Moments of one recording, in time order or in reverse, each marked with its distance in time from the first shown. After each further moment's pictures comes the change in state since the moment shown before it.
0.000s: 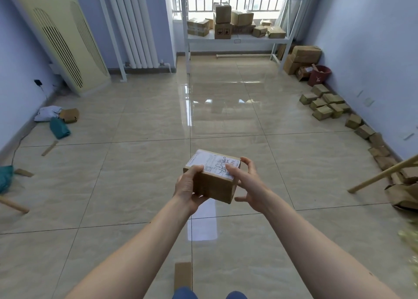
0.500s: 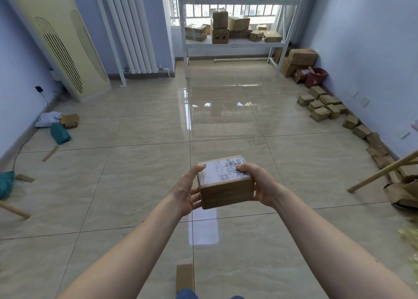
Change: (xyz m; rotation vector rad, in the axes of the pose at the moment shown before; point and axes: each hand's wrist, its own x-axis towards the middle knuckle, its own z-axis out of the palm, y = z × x) left_hand -0.023 0.008 -0.006 0.281 -0.049 -0.066; right_hand -0.011 -0.010 -0.026 0.019 -0.028 0.086
